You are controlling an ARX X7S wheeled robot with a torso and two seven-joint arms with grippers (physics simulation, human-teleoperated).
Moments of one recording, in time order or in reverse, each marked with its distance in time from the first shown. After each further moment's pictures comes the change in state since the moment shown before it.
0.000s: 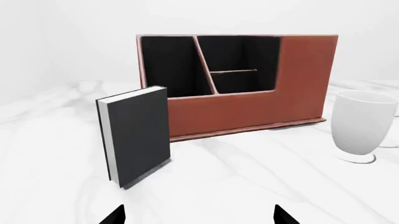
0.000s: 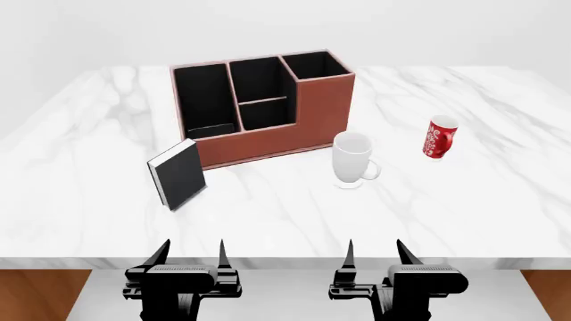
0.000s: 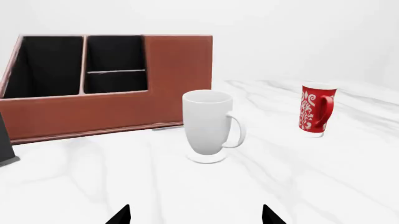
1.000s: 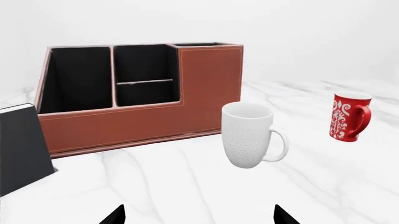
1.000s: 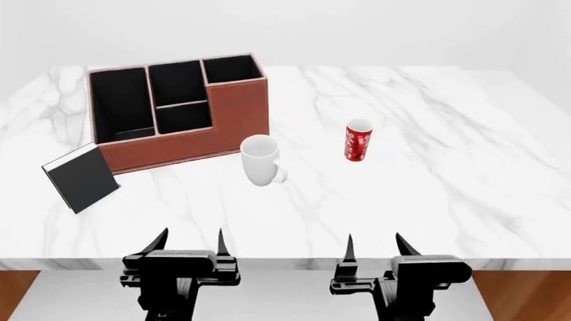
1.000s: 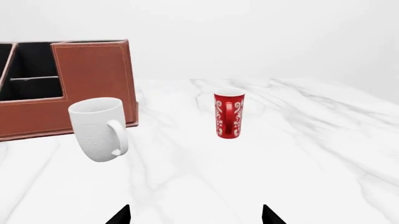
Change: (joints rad) left arm -0.045 -0.092 0.093 0.081 -0.083 -0.125 -0.101; right arm 0.018 0.101 -0.086 -0.082 0.120 0.107 0.058
